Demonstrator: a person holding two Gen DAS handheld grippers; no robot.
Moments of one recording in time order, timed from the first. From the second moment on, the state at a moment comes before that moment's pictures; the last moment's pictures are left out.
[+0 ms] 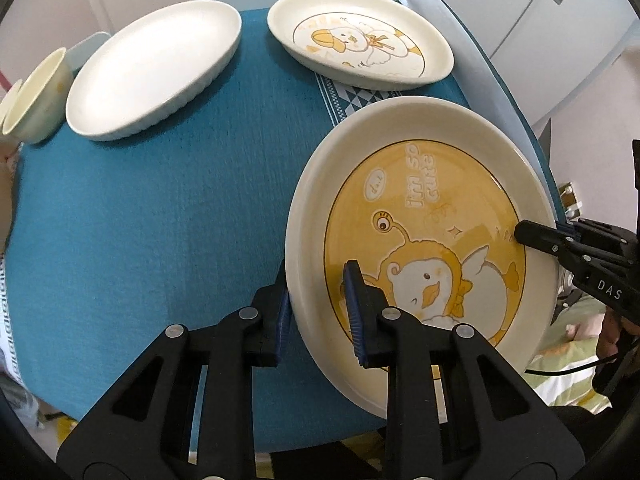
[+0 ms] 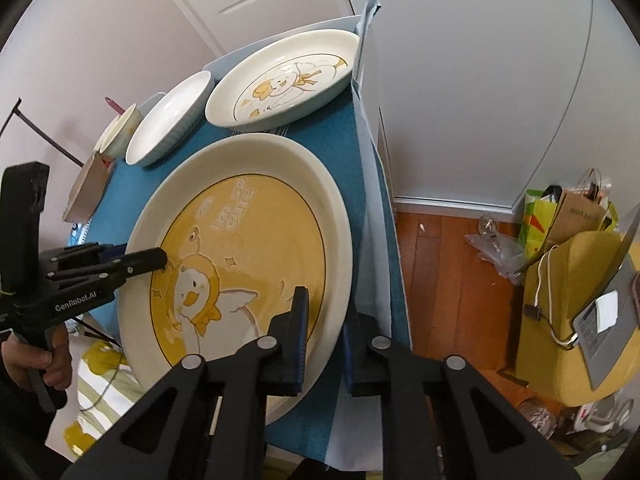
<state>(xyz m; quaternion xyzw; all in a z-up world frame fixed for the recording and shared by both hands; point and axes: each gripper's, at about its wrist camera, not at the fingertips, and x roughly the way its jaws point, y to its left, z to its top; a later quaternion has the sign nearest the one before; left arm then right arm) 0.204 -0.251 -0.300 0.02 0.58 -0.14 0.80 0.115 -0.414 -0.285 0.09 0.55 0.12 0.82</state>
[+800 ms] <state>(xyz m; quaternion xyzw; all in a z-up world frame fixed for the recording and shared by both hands) 0.184 -0.159 -0.234 -0.01 0.53 -0.11 0.84 0.127 -0.337 -0.223 0.04 0.49 0.15 0.86</state>
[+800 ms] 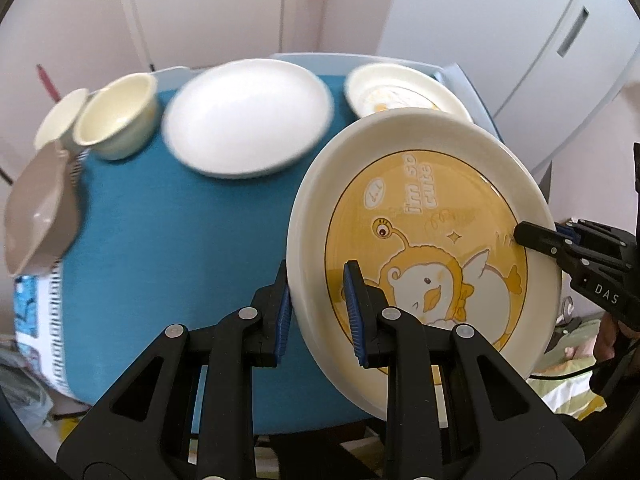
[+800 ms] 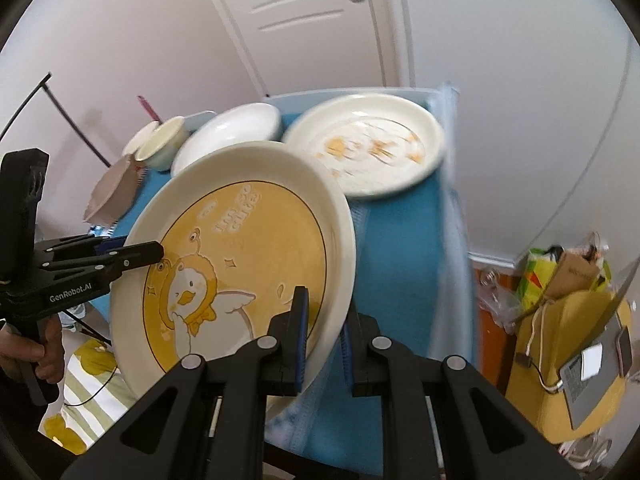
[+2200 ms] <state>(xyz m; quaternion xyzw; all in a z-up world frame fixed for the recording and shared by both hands) 0.194 0.066 -0.292 0.00 0.54 -0.09 0.84 0.164 -0.115 -0.298 0.04 0.54 0.15 0.83</state>
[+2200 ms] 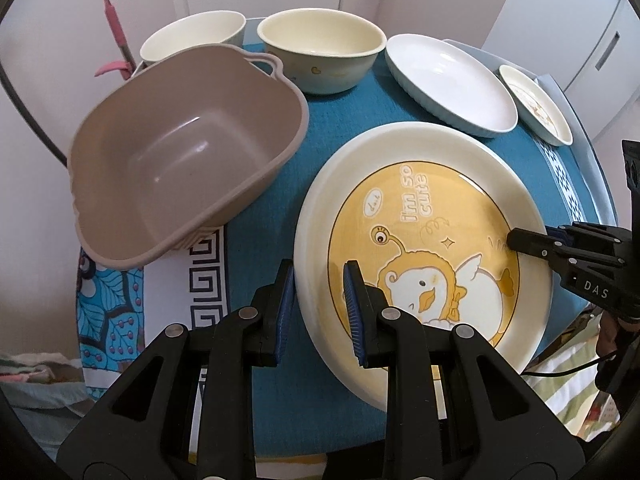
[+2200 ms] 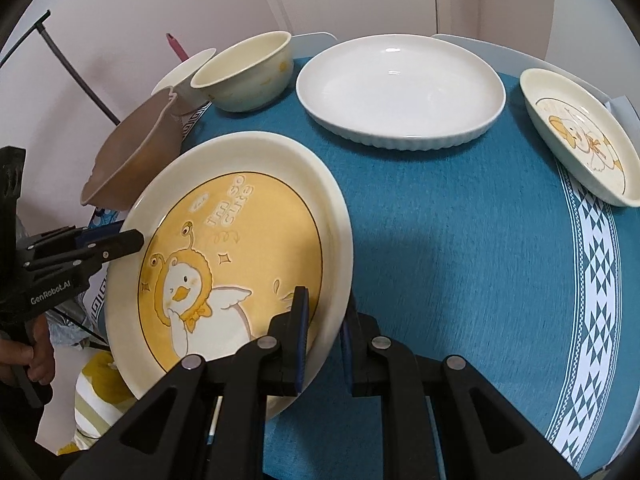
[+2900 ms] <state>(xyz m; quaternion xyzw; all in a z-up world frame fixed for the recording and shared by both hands) 0.181 0.052 -0.255 0.01 0.54 -0.09 0.83 0.158 -0.131 -0.268 0.06 0.55 0.12 0.83</state>
